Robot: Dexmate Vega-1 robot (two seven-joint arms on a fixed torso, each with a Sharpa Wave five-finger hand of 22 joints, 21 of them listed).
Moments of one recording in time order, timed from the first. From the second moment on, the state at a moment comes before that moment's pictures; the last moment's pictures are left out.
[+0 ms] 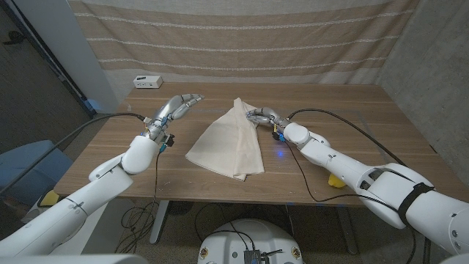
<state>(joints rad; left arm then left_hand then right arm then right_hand) 1.12 0.85 0.28 -1.80 0.06 -0.23 0.33 0.22 0.15 0.74 -0.04 0.21 0.58 0.01 0.19 0.18 0.56 -0.02 0.24 0.20 0.45 -0.01 0.21 0.19 0.11 0.20 0.44 0.21 -0.46 -0.31 -0.80 -0.84 0.05 0.16 0.05 0.84 0.09 0.35 0.01 0.17 0.58 -0.04 0.20 0.20 0.34 0.02 0.22 0.20 0.17 -0.03 0.26 0.28 0.41 -0.03 0.24 0.19</state>
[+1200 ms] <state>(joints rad) 1.02 0.79 0.37 -1.57 -0.09 -0.43 0.13 0.19 0.14 0.74 -0.02 0.20 0.58 0.02 0.19 0.18 0.55 -0.01 0.22 0.20 0.44 0.01 0.20 0.19 0.10 0.20 0.44 0.21 -0.66 -0.52 -0.69 -1.58 -0.16 0.01 -0.10 0.73 0.07 0.21 -0.02 0.22 0.51 -0.07 0.22 0.20 0.33 -0.02 0.22 0.20 0.26 -0.02 0.26 0.23 0.38 0.07 0.24 0.19</state>
